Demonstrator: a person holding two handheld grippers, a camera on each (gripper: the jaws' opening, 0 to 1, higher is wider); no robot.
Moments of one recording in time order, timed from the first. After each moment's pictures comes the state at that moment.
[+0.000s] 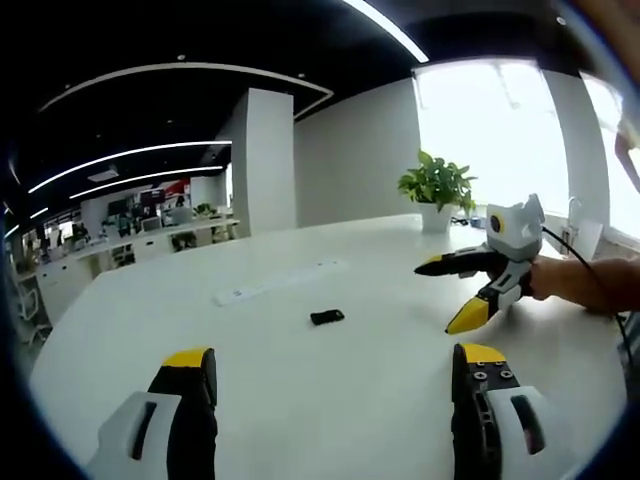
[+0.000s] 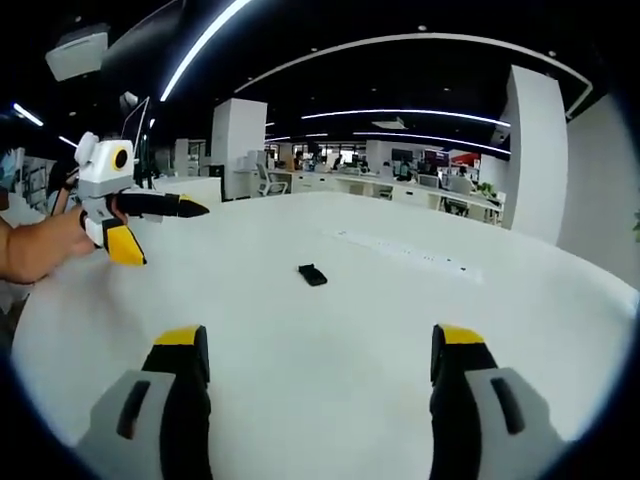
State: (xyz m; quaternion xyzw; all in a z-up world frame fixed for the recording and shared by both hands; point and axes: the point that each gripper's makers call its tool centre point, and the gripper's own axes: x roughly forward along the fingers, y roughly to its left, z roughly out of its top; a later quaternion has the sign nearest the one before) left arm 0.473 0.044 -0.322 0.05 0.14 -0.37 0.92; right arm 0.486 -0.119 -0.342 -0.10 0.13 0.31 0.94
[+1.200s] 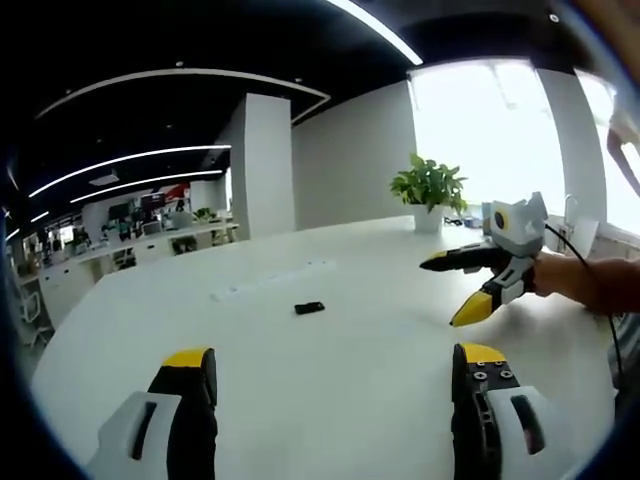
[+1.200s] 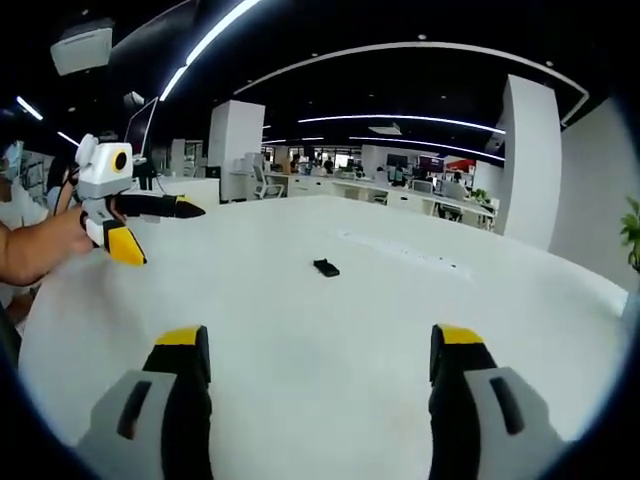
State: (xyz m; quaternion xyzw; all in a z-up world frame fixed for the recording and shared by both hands) left arm 0.439 0.049 -0.321 0.05 0.13 -0.38 0.91; right arm 0.445 -0.126 -0.336 -0.11 0.12 0.30 0.94
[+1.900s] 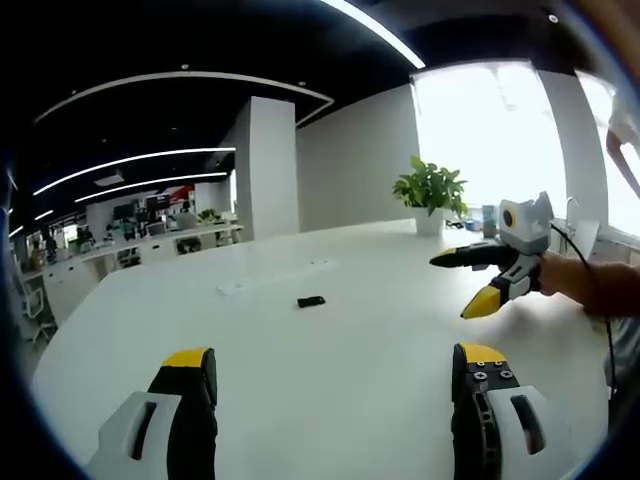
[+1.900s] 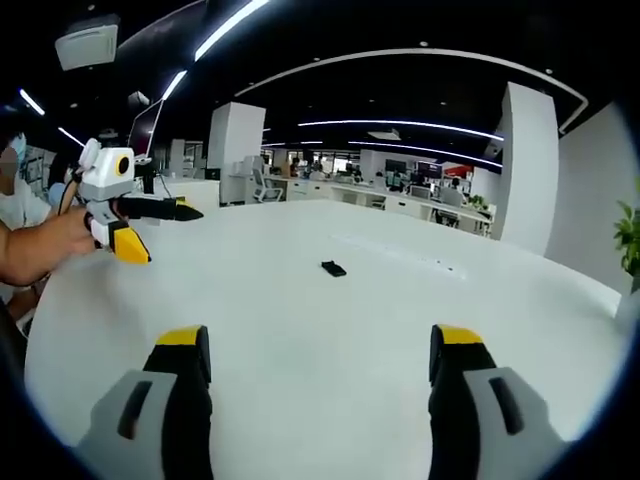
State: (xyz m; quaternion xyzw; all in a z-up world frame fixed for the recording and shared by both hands) left arm 0.423 0.064 -0.319 0.04 0.13 -0.37 0.92; right arm 0.413 -0.127 -0.327 -0.11 0.10 0.29 0.94
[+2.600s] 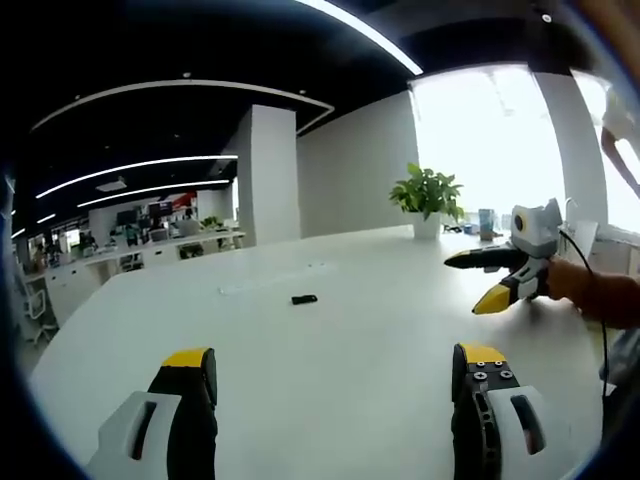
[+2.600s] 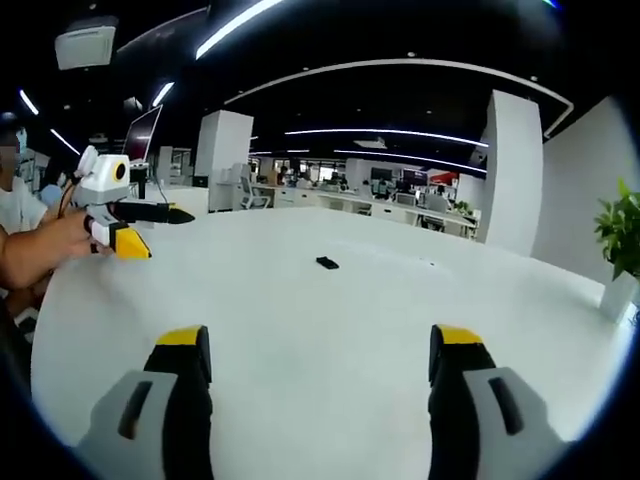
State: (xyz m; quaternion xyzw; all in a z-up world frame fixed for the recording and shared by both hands) left arm 0.392 0.070 -0.326 0.04 0.11 -0.37 0.92; right arm 0.381 -0.142 -0.332 -0.11 0.09 0.27 0.95
